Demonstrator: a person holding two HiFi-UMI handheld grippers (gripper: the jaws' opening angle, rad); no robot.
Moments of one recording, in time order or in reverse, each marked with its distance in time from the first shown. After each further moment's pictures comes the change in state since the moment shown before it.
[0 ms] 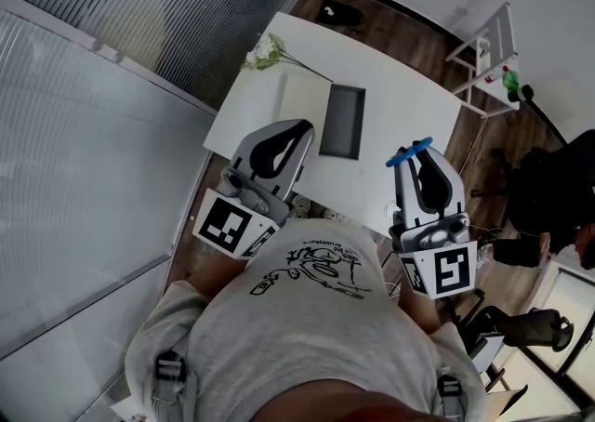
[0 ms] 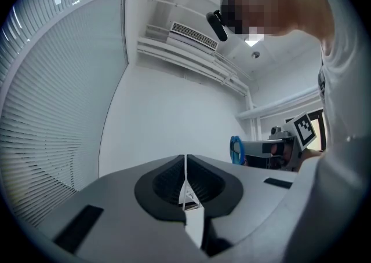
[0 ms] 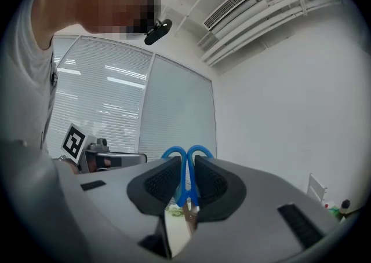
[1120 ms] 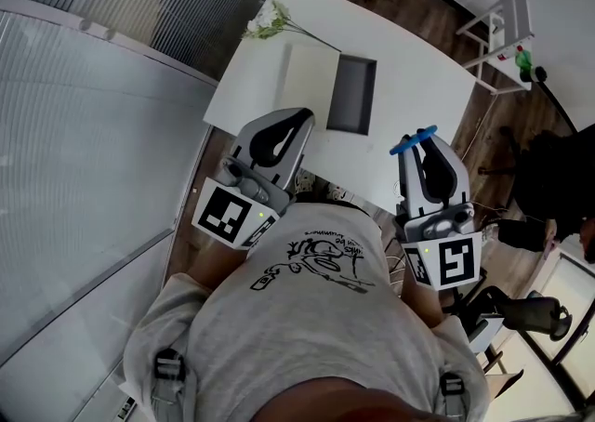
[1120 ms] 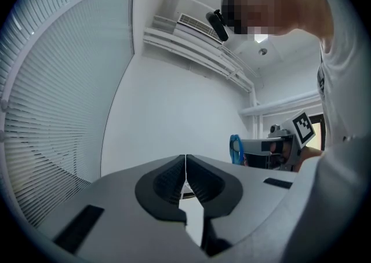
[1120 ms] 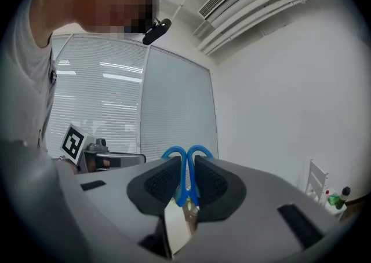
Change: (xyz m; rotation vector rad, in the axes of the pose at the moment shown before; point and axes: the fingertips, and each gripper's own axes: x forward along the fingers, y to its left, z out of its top) left arm 0.003 -0.004 -0.025 -0.048 0.089 0.018; right arm -0.003 -0.010 -0.023 0.068 0.085 0.005
